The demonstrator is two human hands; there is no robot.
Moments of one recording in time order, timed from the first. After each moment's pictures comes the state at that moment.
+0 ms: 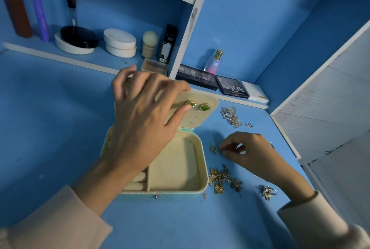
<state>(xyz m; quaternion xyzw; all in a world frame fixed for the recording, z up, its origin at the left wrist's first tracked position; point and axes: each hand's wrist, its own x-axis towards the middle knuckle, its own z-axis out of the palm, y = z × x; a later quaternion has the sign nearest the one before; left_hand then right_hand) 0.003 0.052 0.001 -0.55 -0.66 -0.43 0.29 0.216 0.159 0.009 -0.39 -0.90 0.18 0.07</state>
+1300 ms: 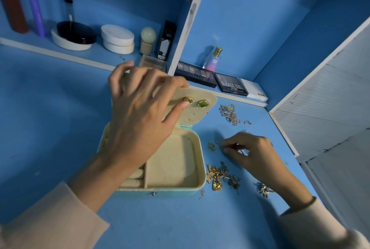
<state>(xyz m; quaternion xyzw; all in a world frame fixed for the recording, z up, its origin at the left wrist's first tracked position) 0.003 0.052 0.001 -0.55 -0.65 -0.43 0.29 0.229 0.157 -0.006 -0.36 -0.90 0.17 0.18</state>
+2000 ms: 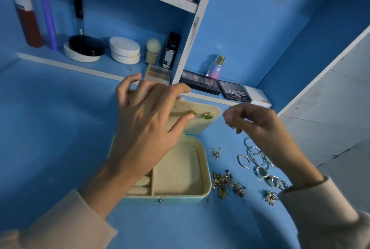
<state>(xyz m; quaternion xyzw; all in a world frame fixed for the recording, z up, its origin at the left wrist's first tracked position) 0.001 0.047 0.005 -0.56 -0.65 -0.44 0.28 0.184 0.157 0.049 -0.37 -0.81 0.35 0.28</state>
